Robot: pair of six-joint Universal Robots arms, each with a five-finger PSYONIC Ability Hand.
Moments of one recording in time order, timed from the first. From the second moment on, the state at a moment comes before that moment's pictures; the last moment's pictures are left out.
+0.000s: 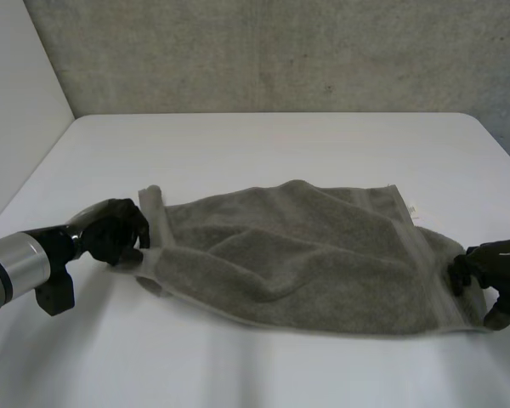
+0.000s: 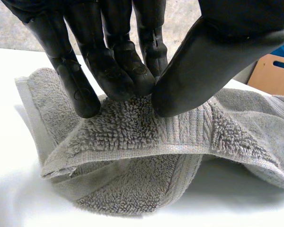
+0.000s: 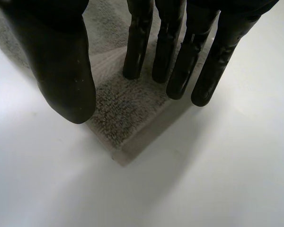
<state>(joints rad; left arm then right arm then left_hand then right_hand) 4.75 -1.82 -1.78 3.04 -0.87 3.10 1.26 -1.33 1.80 0.48 0.98 2.20 1.33 1.39 1.39 1.39 1.20 0.66 0.66 0.67 0.67 0.49</state>
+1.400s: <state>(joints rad) 4.75 -1.81 -1.79 3.04 -0.86 3.10 1.39 -1.11 1.76 0.14 0.94 2.30 1.33 1.39 1.39 1.39 1.20 0.74 0.74 0.74 0.73 0.56</state>
